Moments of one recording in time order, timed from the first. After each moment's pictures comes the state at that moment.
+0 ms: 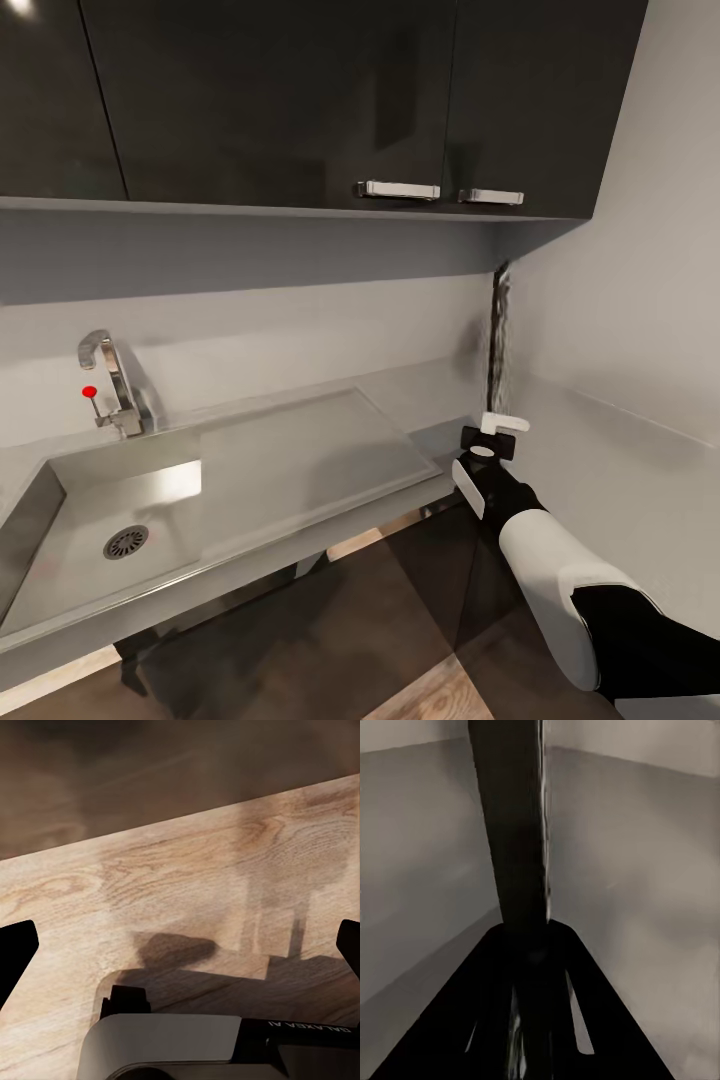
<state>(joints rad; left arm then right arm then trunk) 0.07 0.01 0.44 -0.64 -0.13 0.06 -0.37 -0.99 0.07 0.03 -0.45 -0.07 0.07 -0.56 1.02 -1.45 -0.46</state>
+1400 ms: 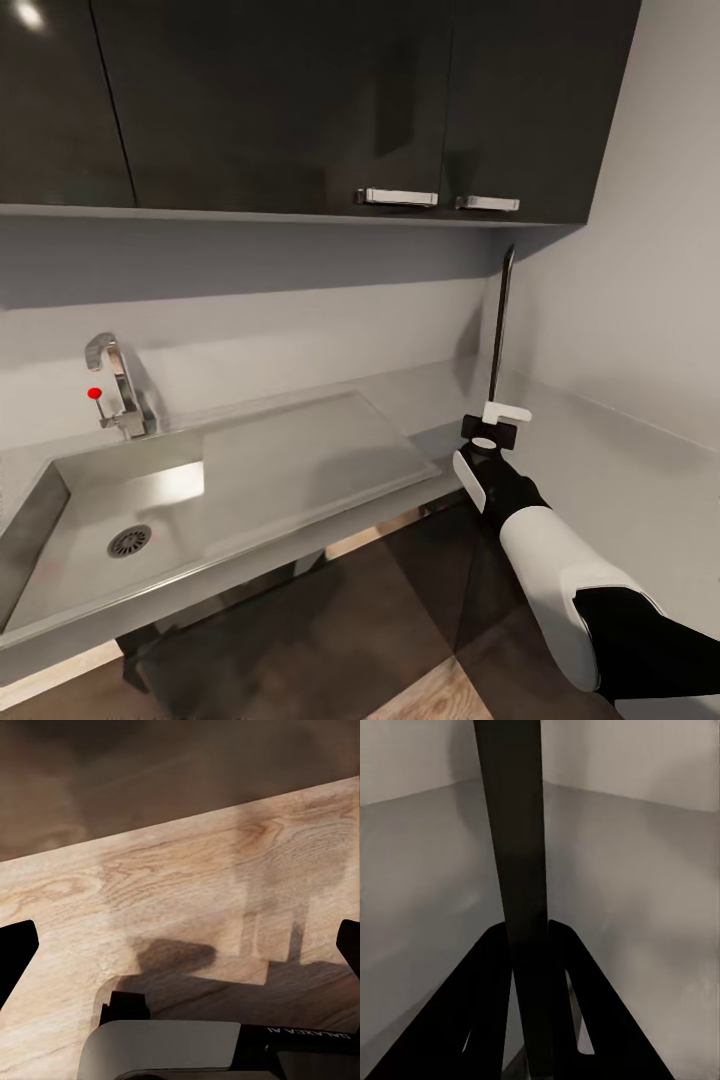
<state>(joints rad) 0.07 0.01 0.44 -0.64 -0.13 0.05 -0.36 -0.99 0.07 0.03 -0.53 -0.07 0.07 -0.56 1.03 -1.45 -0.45</state>
